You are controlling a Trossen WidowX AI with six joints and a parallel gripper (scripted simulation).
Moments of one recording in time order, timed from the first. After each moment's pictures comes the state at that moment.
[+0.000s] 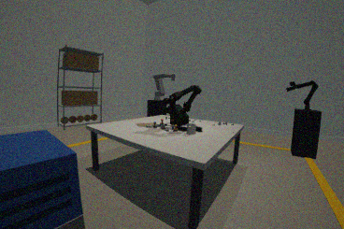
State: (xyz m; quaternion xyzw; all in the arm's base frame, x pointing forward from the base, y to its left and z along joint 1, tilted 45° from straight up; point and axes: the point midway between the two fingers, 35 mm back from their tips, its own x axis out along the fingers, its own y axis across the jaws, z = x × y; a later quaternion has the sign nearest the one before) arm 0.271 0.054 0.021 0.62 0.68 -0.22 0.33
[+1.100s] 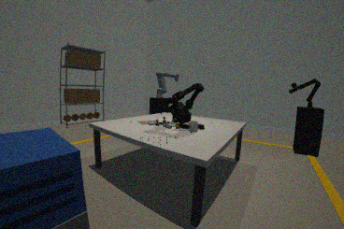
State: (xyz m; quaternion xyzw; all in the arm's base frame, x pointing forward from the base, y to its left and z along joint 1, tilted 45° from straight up) arm 0.271 0.069 0.012 0.62 0.67 -0.23 0.32
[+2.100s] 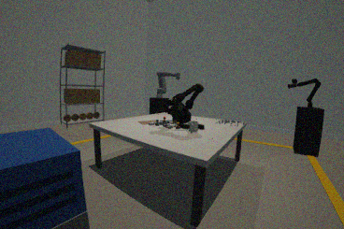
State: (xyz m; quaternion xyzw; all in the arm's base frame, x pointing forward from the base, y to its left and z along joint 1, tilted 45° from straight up) arm 0.271 0.083 -0.002 0.62 0.67 -0.23 0.32
